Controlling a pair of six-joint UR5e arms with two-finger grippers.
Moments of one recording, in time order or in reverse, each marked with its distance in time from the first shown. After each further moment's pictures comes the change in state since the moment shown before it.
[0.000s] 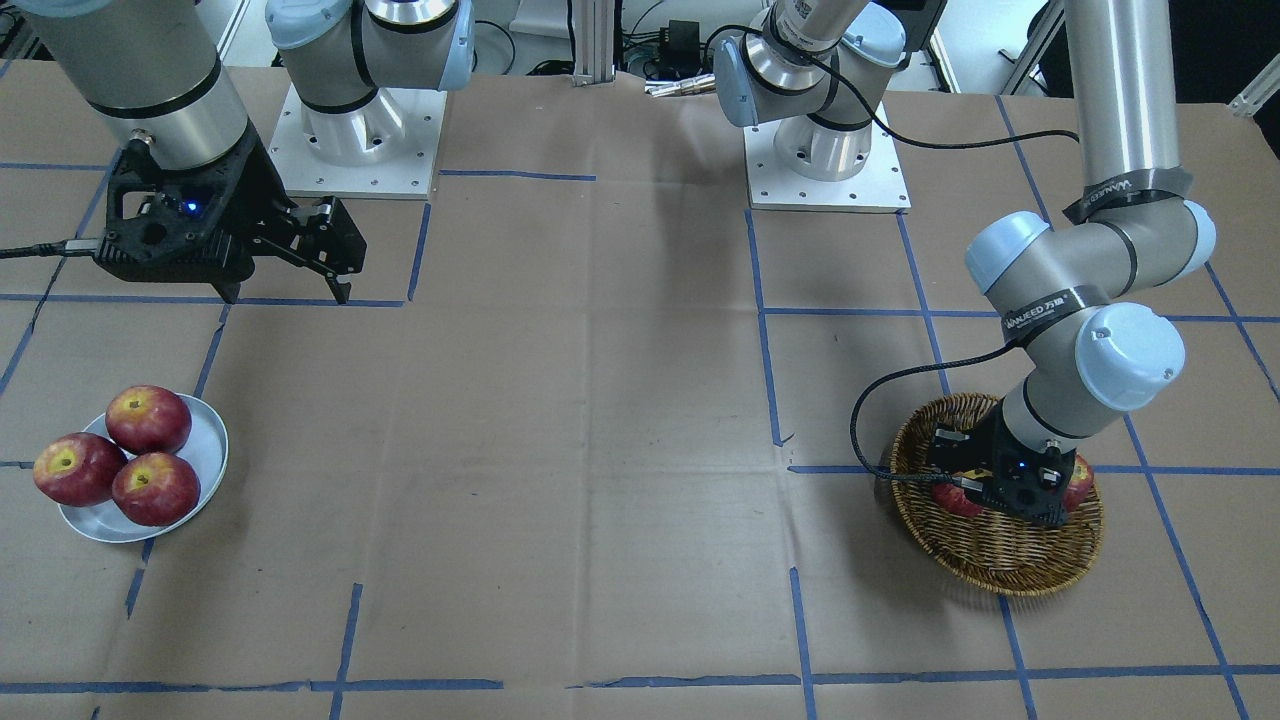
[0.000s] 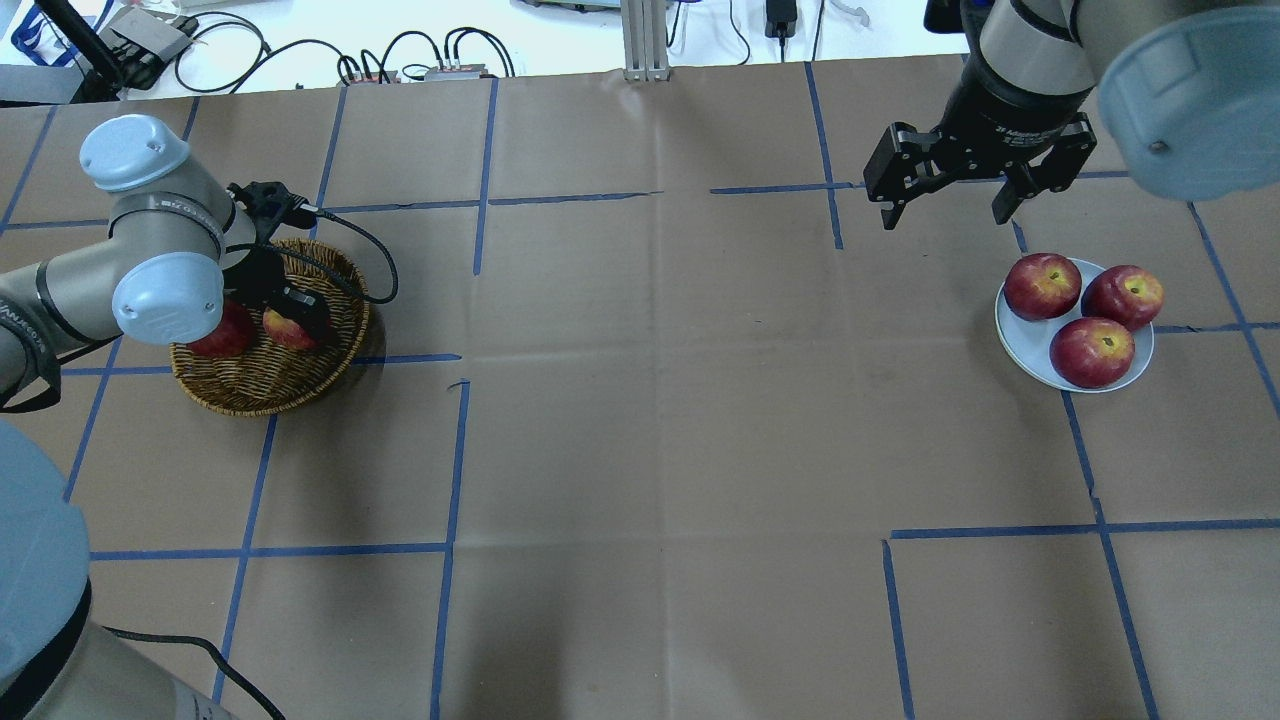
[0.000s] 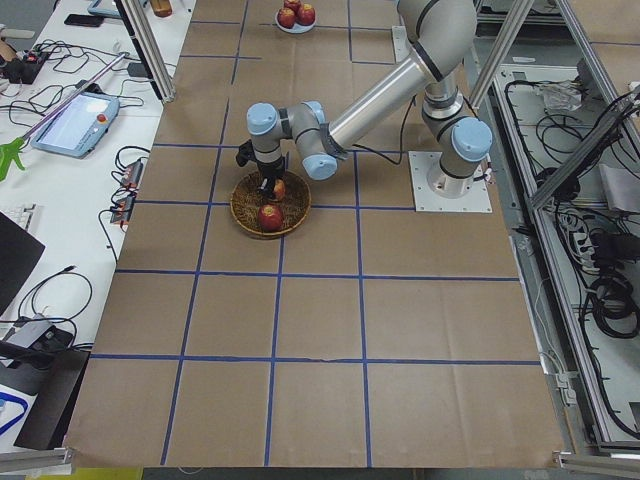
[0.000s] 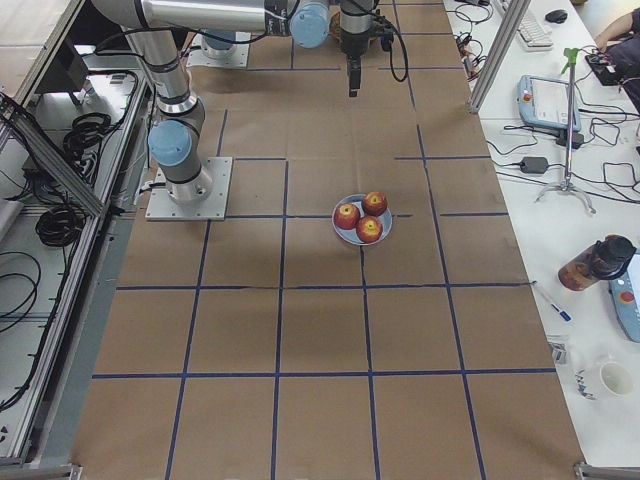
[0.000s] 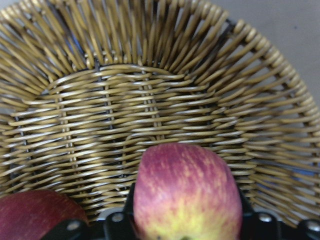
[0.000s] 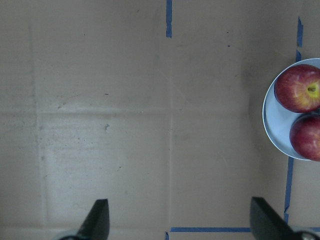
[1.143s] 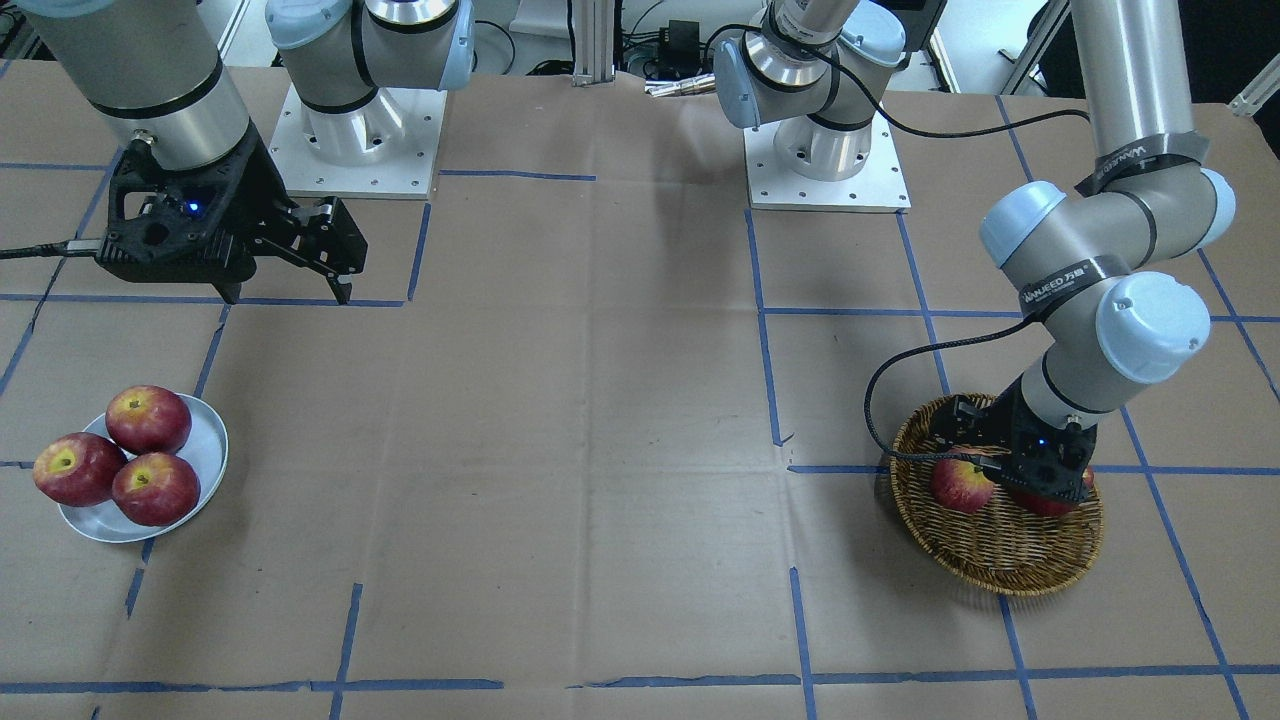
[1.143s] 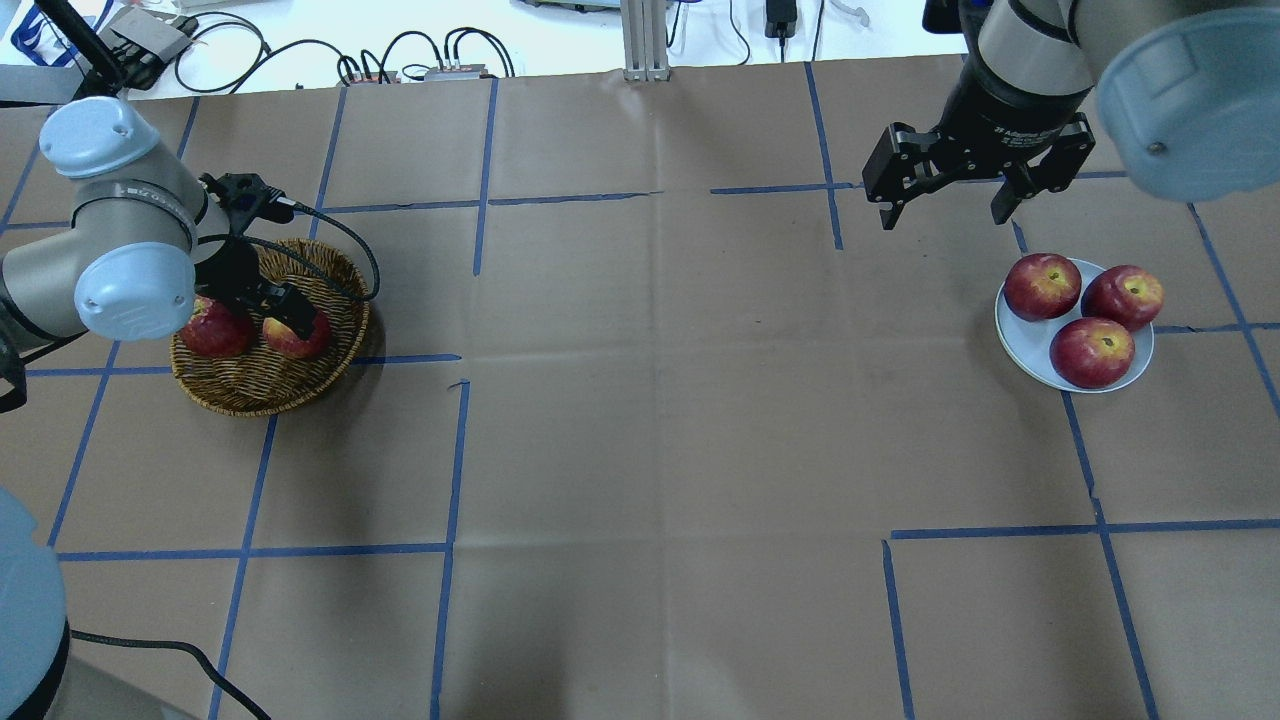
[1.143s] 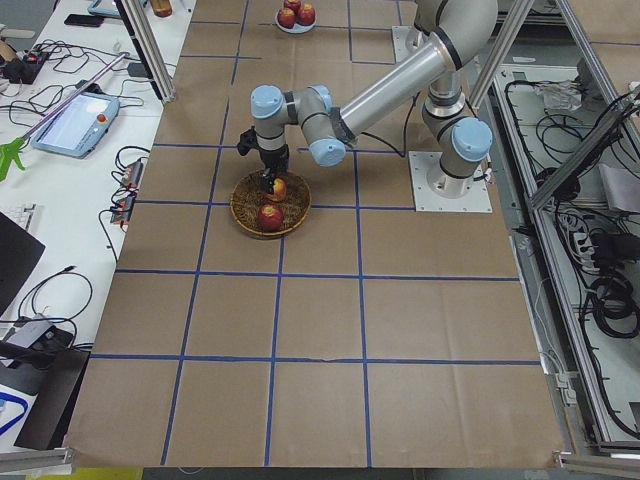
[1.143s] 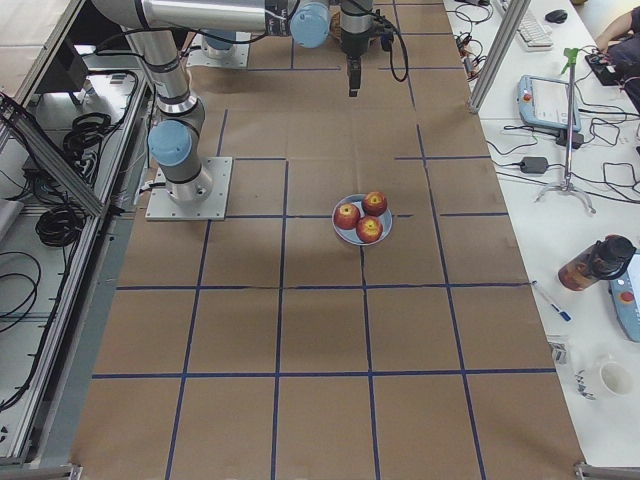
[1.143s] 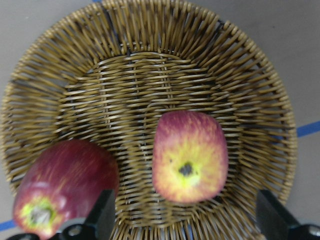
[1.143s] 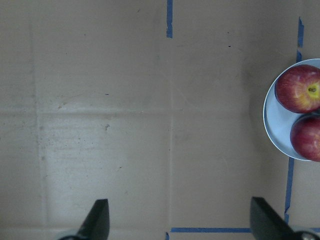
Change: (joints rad) left arm 0.030 0.035 -0.018 -0.034 0.030 0.026; right arm 0.001 0.001 0.000 -0.001 0.000 0.000
